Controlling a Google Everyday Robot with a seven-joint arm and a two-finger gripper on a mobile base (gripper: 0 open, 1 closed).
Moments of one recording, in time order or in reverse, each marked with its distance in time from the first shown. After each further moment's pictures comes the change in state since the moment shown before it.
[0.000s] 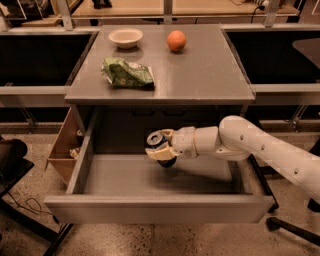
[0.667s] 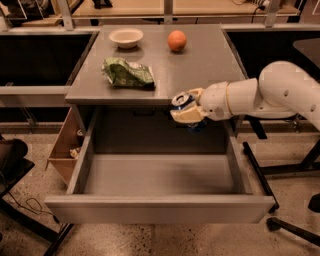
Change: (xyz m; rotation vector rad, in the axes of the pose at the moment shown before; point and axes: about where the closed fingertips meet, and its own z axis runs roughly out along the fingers) arm -0.102 -0.039 -0.114 0.140 0.122 -0.039
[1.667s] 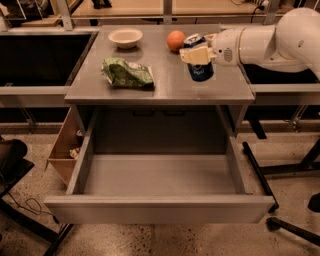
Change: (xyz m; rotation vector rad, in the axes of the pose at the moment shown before) arm -0.103 -0.115 -0.050 0.192 -0.150 0.104
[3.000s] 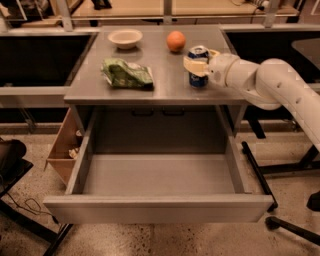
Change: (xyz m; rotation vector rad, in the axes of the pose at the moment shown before) arm 0.059 -0.068 0.036 0.254 -0.196 0.046
